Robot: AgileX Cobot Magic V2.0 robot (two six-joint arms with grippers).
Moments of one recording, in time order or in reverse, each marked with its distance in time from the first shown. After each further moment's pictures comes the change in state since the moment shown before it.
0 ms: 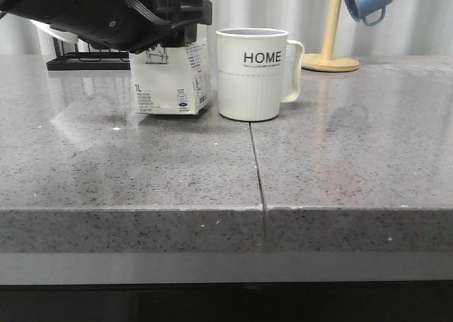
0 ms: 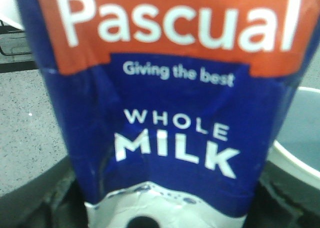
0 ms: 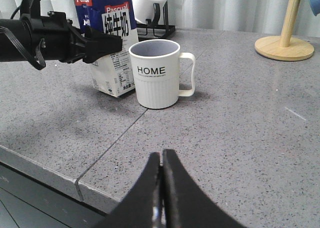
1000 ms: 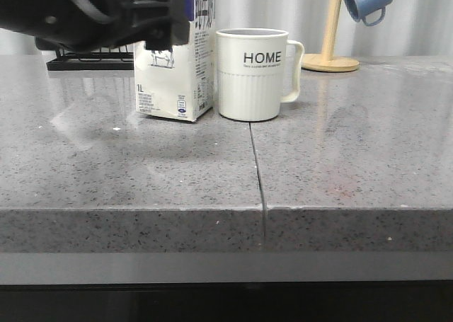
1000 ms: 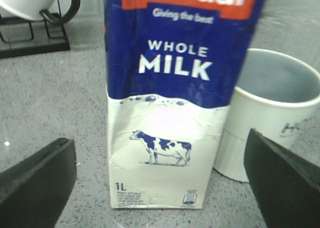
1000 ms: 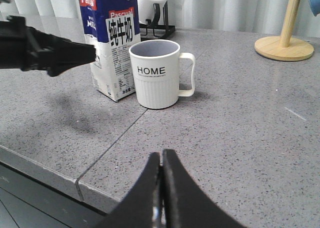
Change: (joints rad) left arm -0.047 -0.236 0.229 0.058 0.019 0.002; right arm 0.000 0.000 0.000 0.000 0.000 -0.002
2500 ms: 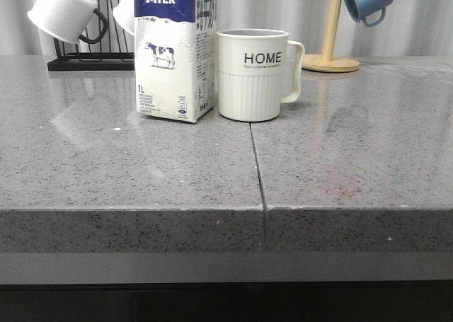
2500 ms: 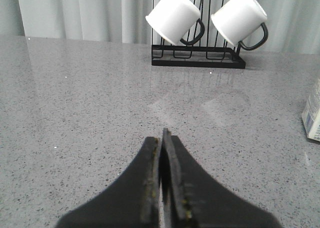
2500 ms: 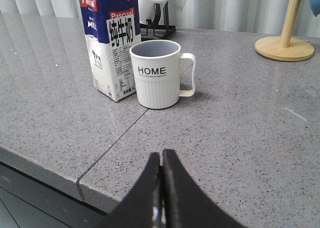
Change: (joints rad) left arm 0.708 -1.158 0.566 0.642 0.503 -0.522; right arm 0.000 0.000 0.000 0.000 0.000 0.000
